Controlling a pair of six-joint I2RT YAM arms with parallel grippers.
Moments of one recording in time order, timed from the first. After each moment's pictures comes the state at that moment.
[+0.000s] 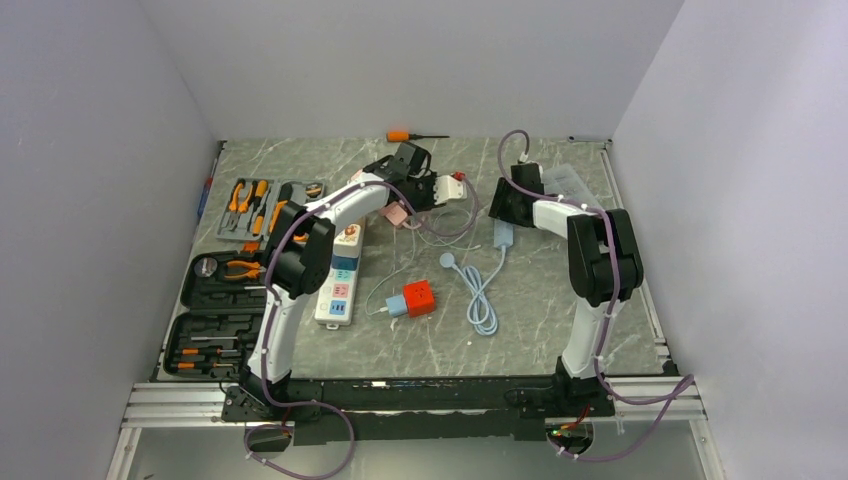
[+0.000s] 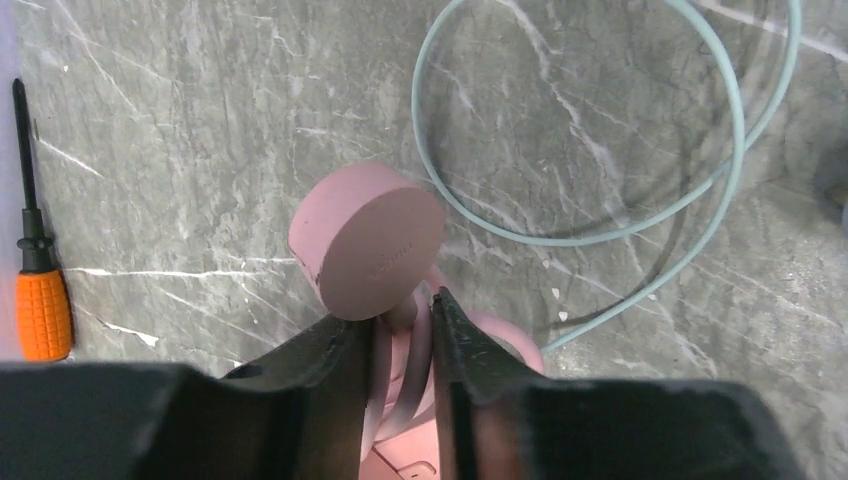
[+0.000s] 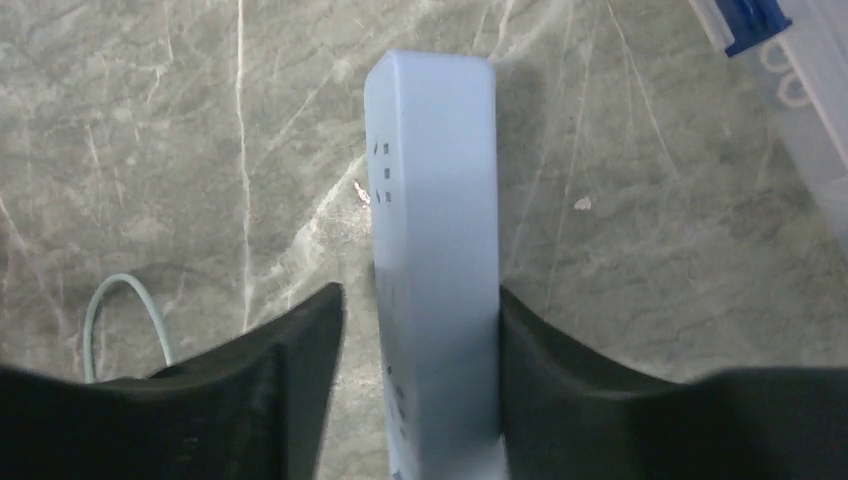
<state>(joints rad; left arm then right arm) -0.57 2.23 1.85 -0.47 0.33 0.93 0.17 1.96 1.19 -0.06 0.04 0.43</state>
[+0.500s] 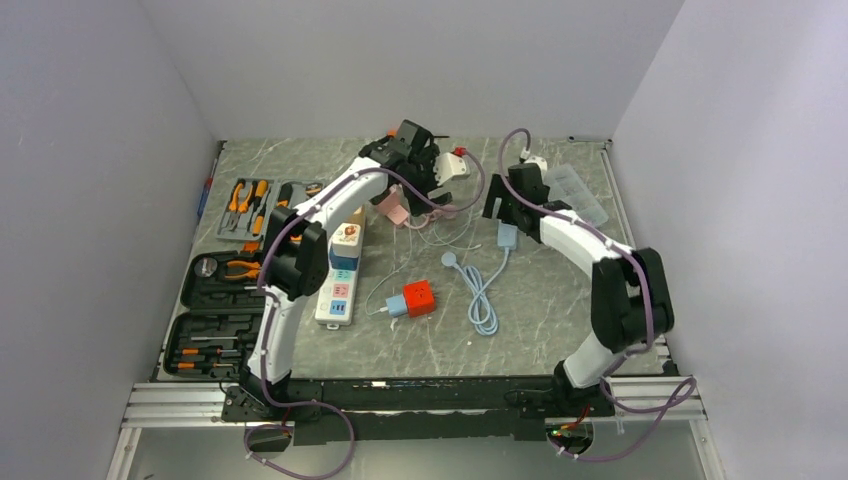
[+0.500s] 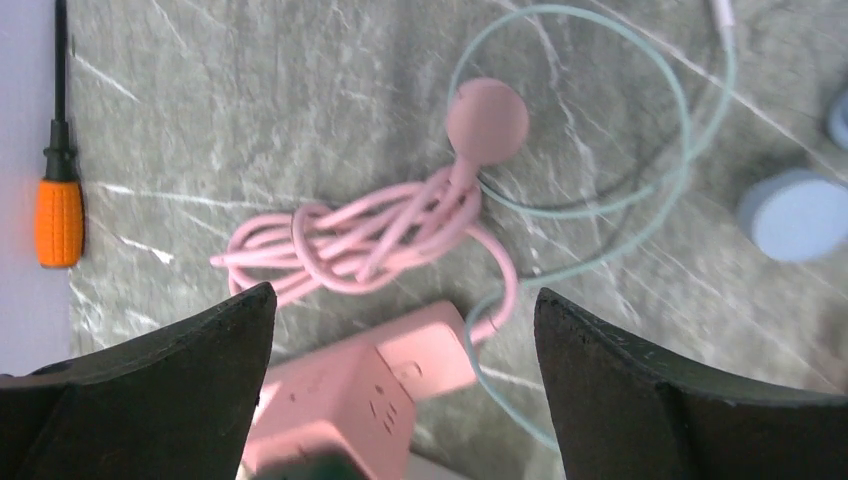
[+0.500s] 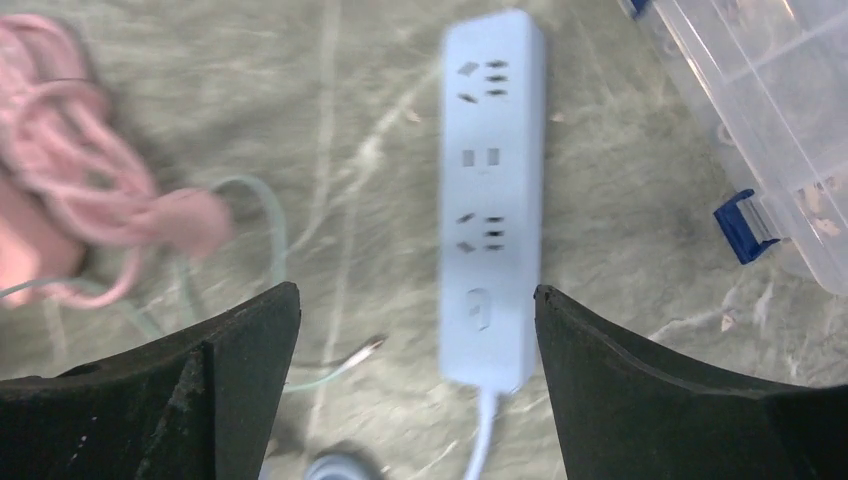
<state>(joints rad) -0.58 2.24 2.06 -0.69 0.26 0.76 0.24 1.68 1.07 -0.17 0.18 0.42</state>
